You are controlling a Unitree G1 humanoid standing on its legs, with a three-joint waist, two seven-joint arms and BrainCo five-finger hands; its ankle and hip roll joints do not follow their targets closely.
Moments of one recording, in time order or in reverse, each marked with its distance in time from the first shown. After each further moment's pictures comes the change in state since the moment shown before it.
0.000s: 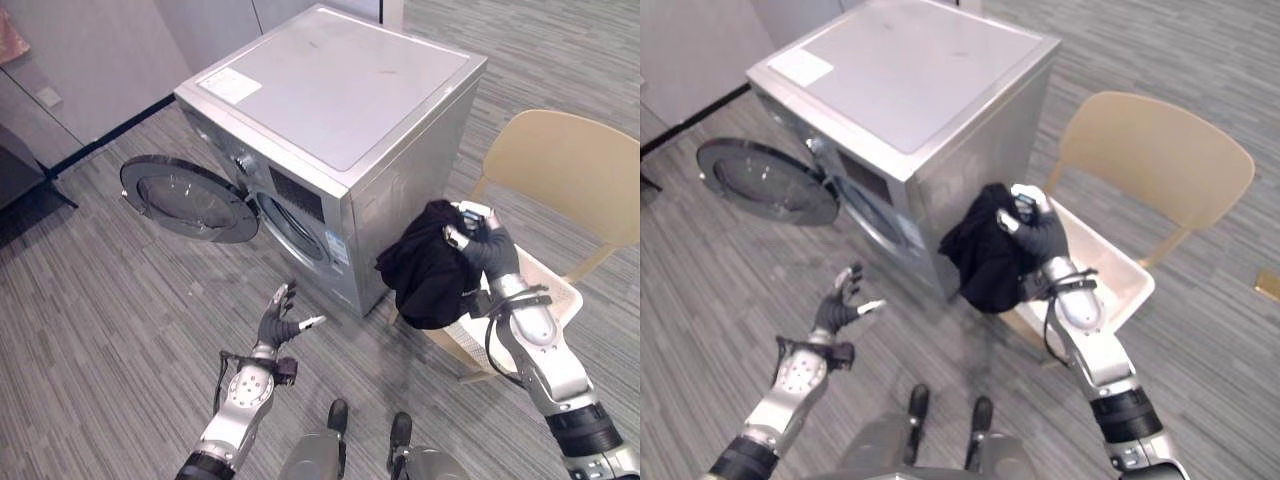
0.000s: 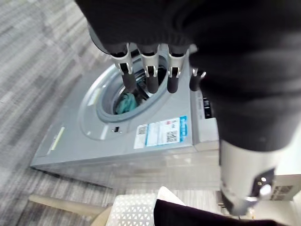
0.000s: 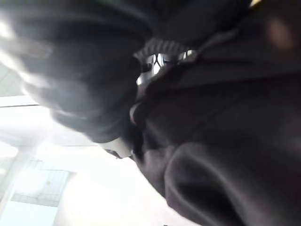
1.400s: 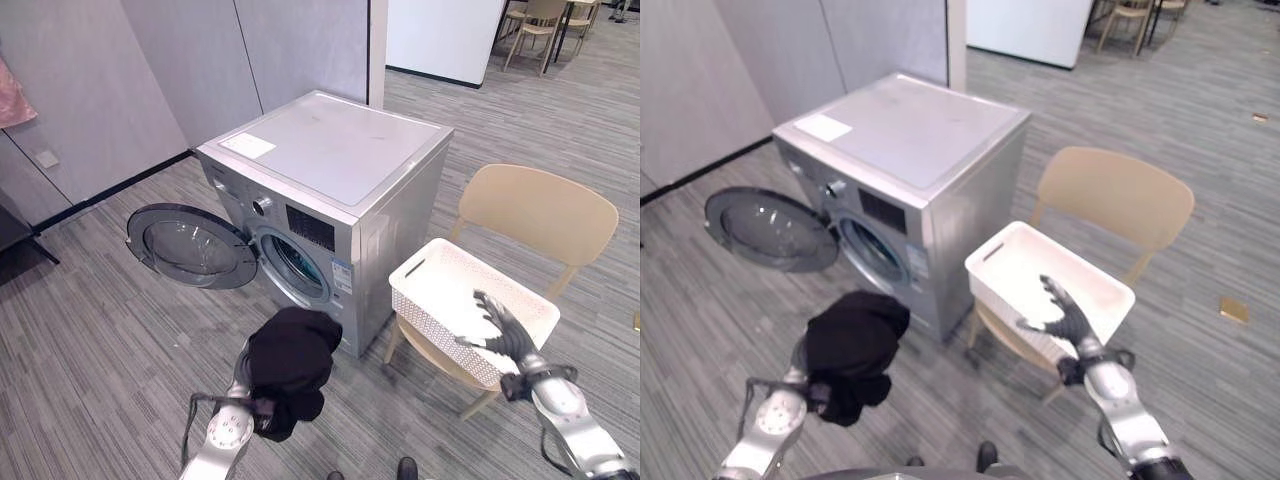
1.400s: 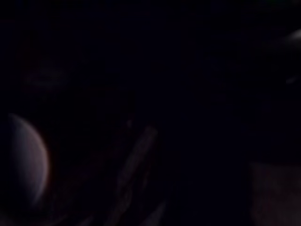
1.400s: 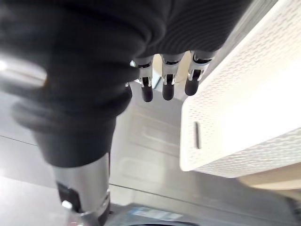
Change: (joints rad) left arm 0.237 0.018 0.136 0.163 0.104 0.024 0.020; right arm 0.376 -0.119 -0.061 0.367 -0.290 0.052 0.056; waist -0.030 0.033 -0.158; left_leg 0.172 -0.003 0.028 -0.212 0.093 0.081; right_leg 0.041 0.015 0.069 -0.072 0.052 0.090
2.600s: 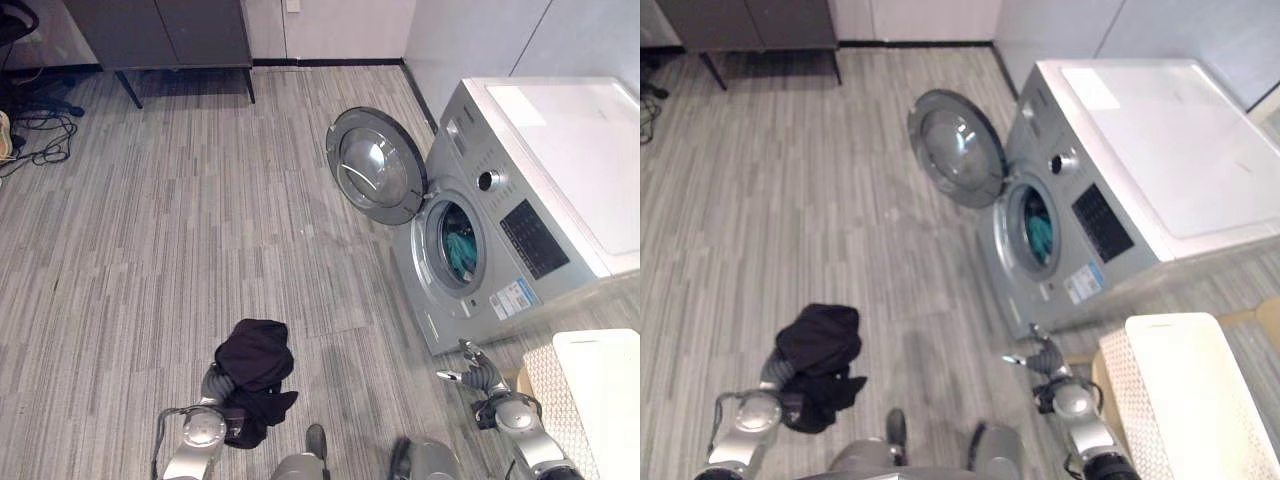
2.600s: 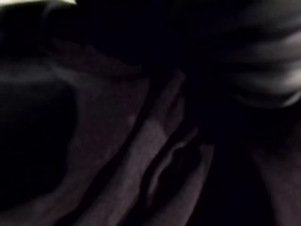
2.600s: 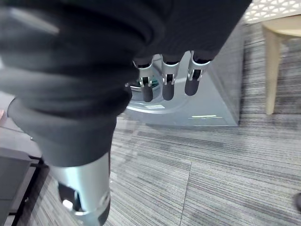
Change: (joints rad) left arm -0.133 0.020 0.109 0.244 -0.037 0.065 -0.018; right arm -0.144 0.212 0.091 0.335 -0.037 0.051 -0.052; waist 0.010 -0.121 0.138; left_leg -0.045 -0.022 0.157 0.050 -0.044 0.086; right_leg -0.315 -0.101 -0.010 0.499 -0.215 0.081
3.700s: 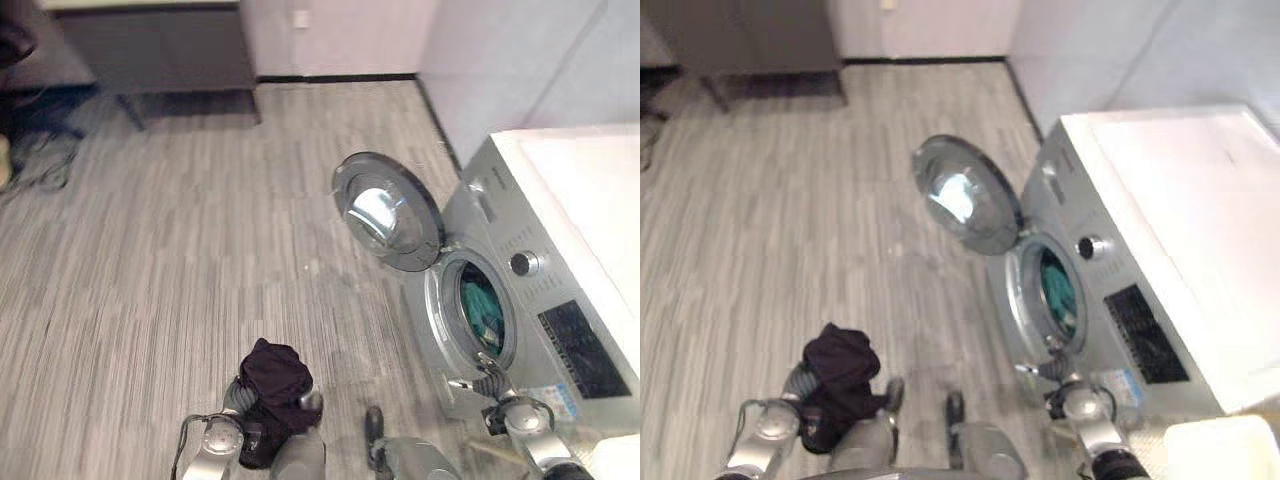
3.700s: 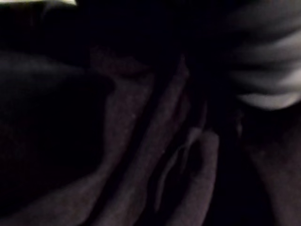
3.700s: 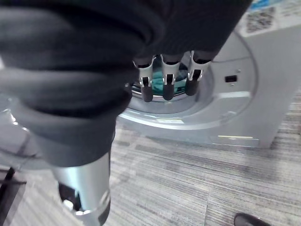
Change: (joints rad) left arm -0.019 -0.028 -0.097 0.007 0.010 0.036 -0.031; right arm -0.015 -0.032 -0.001 0.126 -0.001 0.019 0.002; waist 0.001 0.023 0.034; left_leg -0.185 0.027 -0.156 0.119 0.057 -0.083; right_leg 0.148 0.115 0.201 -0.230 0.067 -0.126
